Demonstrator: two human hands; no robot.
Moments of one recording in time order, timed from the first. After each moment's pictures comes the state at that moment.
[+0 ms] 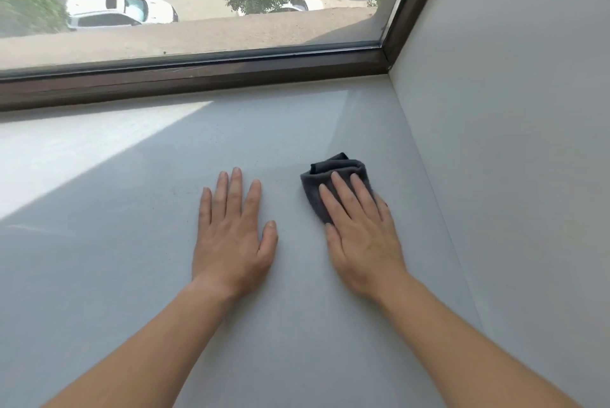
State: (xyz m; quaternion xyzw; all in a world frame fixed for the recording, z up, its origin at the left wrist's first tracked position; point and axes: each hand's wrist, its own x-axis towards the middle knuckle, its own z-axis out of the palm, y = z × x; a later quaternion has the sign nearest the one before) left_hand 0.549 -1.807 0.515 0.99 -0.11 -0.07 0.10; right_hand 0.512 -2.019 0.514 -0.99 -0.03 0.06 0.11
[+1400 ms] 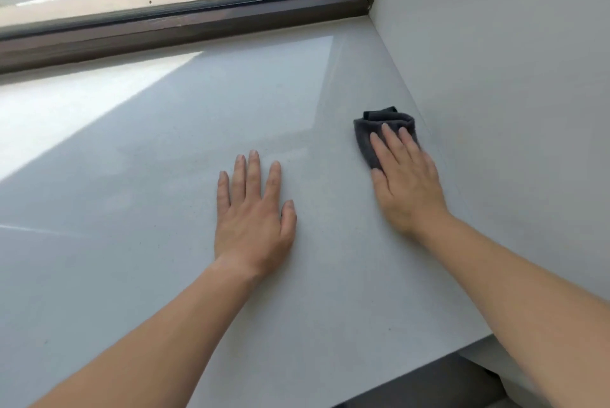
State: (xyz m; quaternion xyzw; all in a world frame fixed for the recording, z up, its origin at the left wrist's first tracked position) left_hand 0.473 -1.799 0.515 0.98 -0.16 -0.09 0.10; right_hand 0.450 -2.055 0.516 -0.99 0.09 0.07 0.08
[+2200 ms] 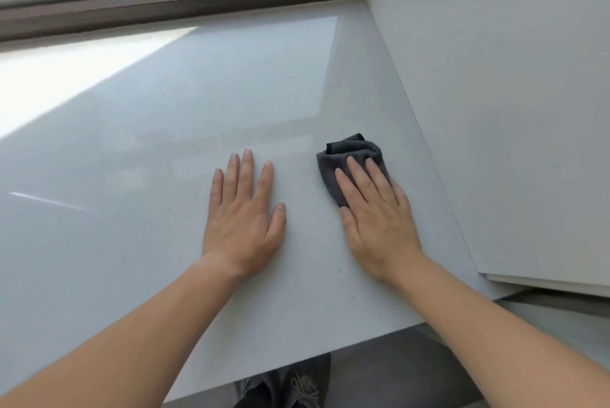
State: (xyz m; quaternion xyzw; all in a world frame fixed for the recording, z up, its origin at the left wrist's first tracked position) left_hand 0.421 -1.812 0.517 0.98 -0.16 -0.09 0.10; right_hand 0.366 -2.032 0.515 -0.99 0.01 0.08 0.10
